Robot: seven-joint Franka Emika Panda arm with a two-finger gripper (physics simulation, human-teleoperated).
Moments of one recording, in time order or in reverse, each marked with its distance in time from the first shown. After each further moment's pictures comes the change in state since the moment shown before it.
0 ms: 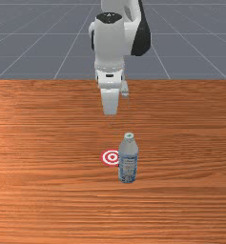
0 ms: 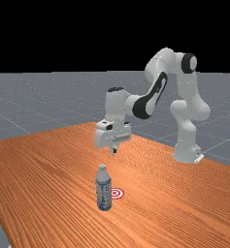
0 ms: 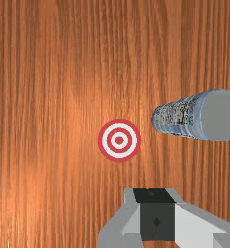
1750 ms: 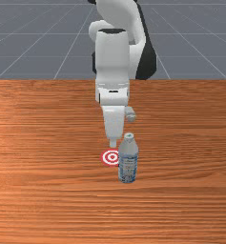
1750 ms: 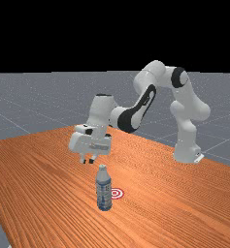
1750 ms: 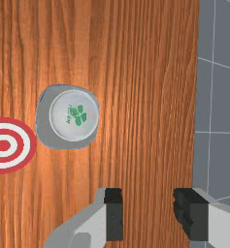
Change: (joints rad) arm 0.008 0.327 0.008 0.405 -0.003 0.225 -0.004
